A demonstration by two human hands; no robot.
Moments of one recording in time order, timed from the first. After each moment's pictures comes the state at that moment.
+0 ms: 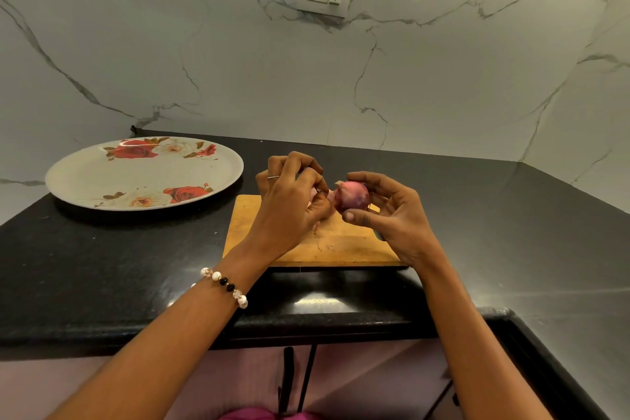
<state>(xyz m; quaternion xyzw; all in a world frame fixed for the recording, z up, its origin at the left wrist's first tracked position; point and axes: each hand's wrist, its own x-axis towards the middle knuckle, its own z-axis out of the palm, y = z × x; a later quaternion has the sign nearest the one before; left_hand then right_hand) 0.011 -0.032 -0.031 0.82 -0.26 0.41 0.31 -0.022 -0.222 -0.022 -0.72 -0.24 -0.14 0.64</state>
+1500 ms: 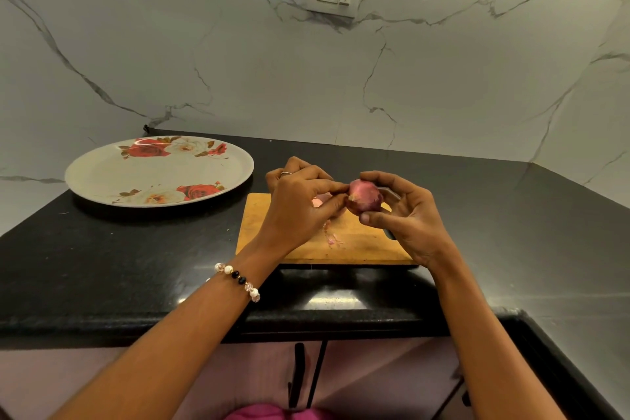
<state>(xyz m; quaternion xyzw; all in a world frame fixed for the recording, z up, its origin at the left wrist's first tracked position) 0.011 -0.026 -0.029 0.77 -0.31 0.41 0.37 -0.025 -0.225 -0.023 -0.70 -0.25 -0.12 0.66</state>
